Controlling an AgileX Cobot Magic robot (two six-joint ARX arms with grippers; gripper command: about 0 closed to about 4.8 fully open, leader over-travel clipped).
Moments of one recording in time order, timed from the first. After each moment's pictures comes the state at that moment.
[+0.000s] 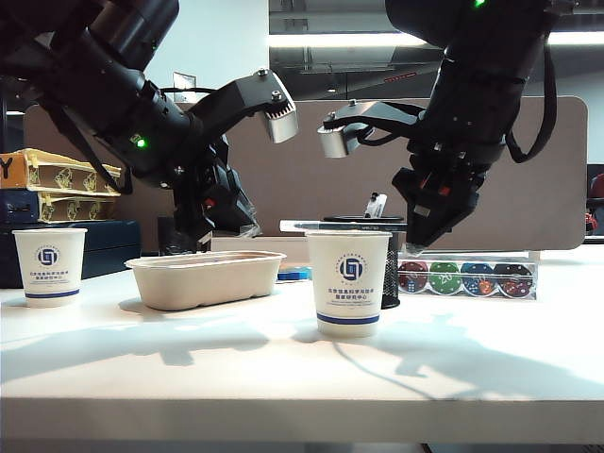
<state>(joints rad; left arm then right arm) -0.59 1.50 0.77 0.24 0.05 0.90 0.62 1.52 1.00 -0.41 0.18 -0.60</state>
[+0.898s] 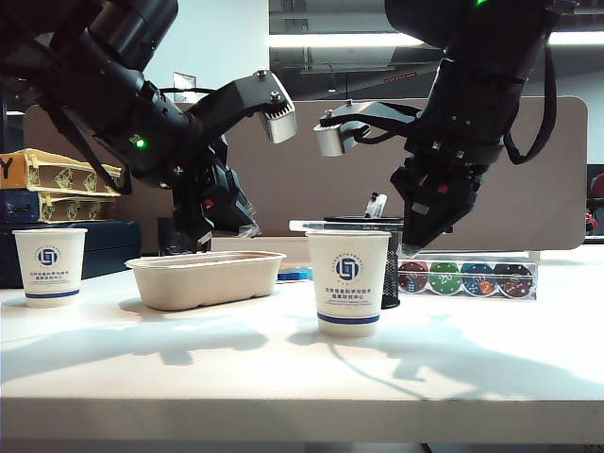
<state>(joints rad) -0.59 1.50 0.77 0.24 0.05 0.90 0.62 1.52 1.00 -0.42 0.13 -0.60</state>
